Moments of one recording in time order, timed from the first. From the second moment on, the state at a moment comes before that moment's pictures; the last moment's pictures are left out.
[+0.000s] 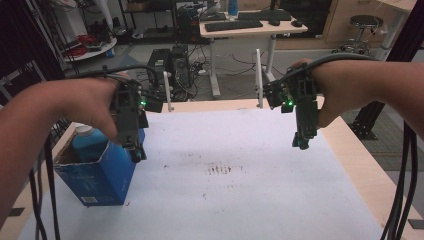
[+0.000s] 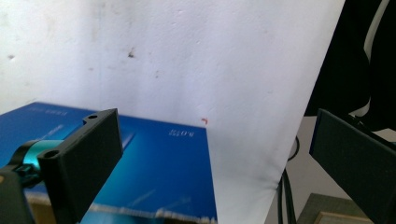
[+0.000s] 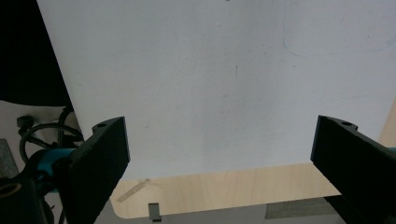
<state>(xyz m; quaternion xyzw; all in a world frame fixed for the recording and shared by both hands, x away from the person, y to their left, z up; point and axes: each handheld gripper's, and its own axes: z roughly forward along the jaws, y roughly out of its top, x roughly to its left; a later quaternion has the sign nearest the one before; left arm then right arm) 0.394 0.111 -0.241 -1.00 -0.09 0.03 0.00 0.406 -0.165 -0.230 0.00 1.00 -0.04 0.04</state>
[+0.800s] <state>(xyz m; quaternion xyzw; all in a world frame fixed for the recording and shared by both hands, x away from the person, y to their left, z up) 0.403 0.099 -0.269 -1.00 -0.08 0.03 0.01 0.410 -0.161 -0.231 -0.01 1.00 -0.04 0.04</state>
